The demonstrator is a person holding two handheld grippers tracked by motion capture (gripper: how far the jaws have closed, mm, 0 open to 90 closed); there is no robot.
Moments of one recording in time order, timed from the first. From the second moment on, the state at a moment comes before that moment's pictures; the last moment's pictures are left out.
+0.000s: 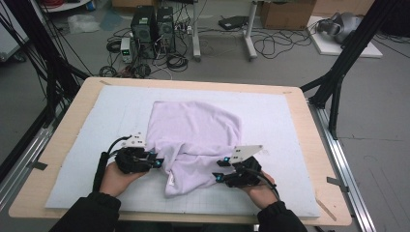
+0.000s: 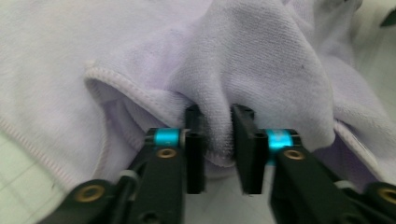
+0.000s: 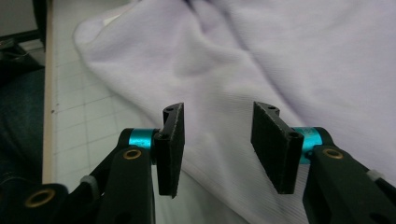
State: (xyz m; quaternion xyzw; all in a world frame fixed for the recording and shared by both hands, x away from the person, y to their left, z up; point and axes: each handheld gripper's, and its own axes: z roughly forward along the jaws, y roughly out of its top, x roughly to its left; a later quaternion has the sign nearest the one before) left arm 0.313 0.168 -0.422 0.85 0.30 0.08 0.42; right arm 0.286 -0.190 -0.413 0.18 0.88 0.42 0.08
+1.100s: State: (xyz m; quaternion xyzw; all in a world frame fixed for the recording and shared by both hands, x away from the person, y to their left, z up) left arm 0.332 0.184 -0.402 0.83 0.35 0.11 0.43; right arm 0.311 -0.259 -0.398 0.23 0.88 0.39 0.10
